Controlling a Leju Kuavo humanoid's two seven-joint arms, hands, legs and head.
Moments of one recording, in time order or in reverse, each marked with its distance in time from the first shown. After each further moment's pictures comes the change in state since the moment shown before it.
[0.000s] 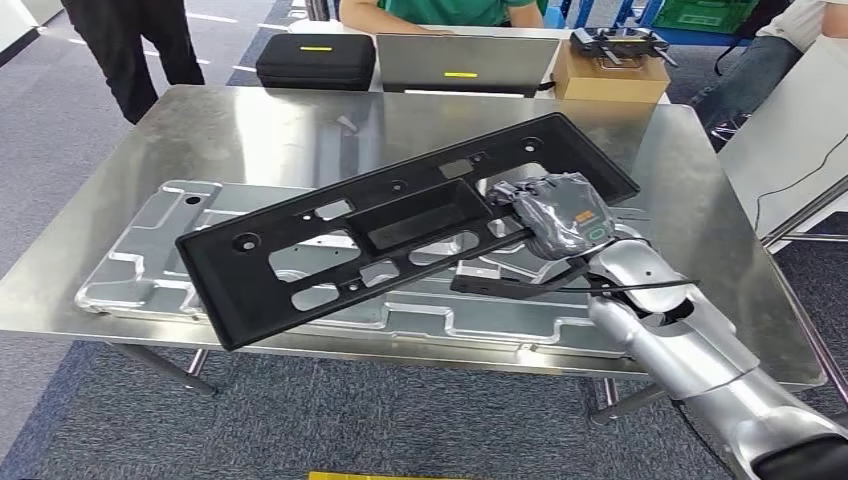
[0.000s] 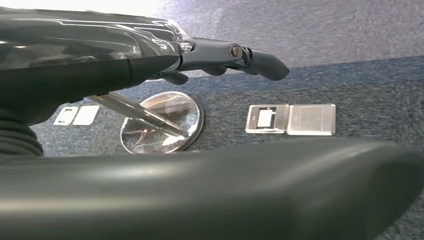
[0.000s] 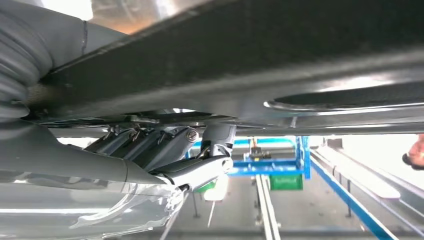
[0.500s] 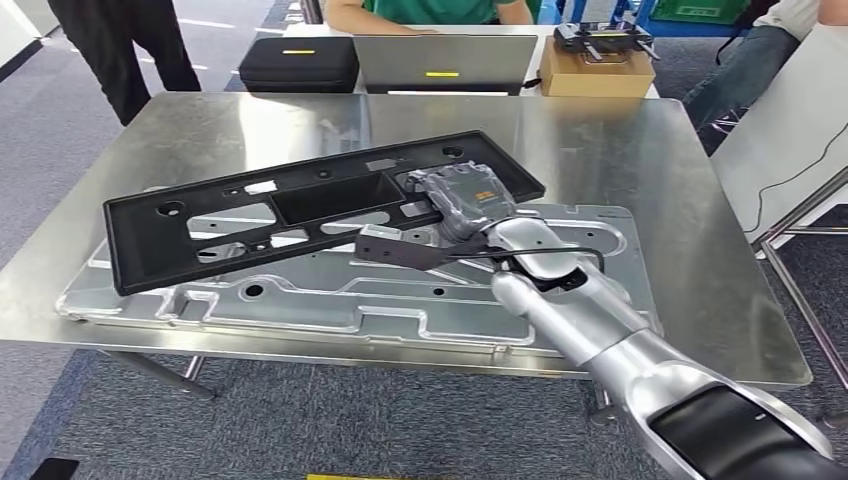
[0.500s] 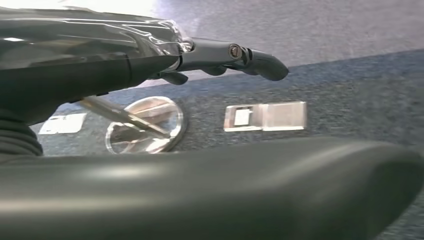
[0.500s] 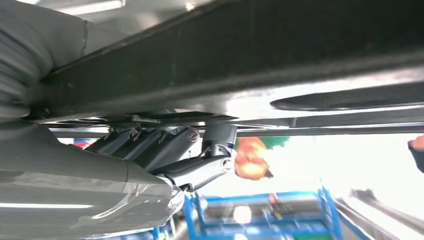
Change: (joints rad) left arm -0.058 -0.020 -0.050 0.001 -0.040 -0.007 0.022; right arm -0.185 0.284 0.077 0.367 -0.047 0.083 0.116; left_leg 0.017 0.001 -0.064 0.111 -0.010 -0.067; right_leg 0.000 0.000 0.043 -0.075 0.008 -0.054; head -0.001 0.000
